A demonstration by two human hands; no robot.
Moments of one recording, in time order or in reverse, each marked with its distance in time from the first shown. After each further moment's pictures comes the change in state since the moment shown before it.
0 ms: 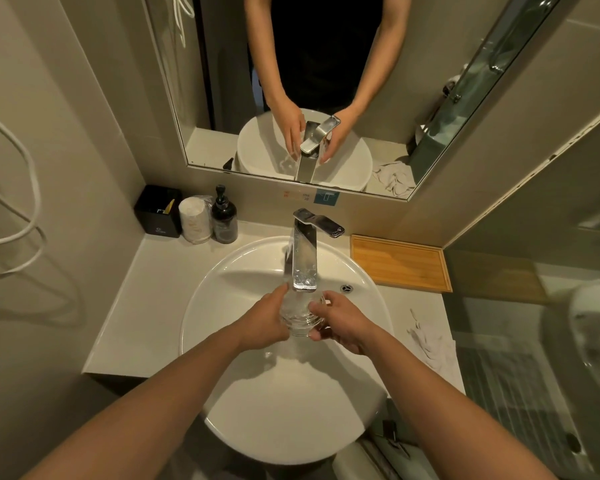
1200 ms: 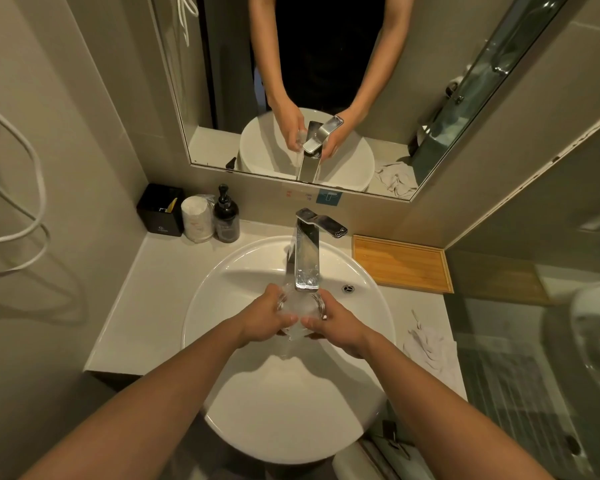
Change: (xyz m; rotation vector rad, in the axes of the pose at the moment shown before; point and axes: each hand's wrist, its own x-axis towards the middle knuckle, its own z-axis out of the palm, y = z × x) left_hand 0.009 -0.012 -0.003 -0.165 -0.013 -0.141; right_hand 0.004 0.017 -0.001 -0.294 -0.102 -0.205
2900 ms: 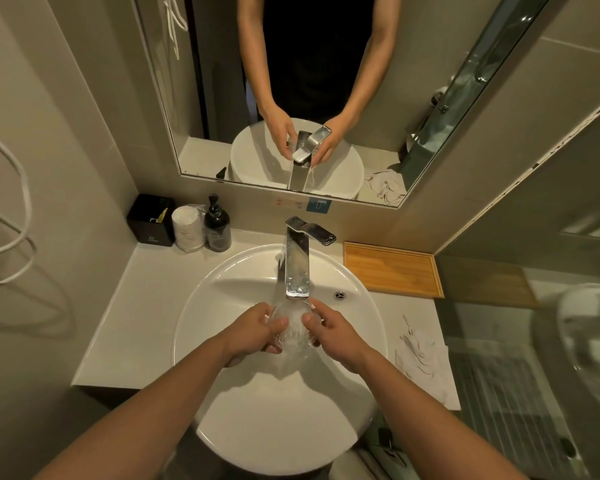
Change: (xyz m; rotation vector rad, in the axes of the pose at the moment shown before) left_hand -0.015 0.002 0.009 -0.324 -0.019 -0.072; right_hand -0.021 -0.004 0.002 -0.043 0.141 -0.106
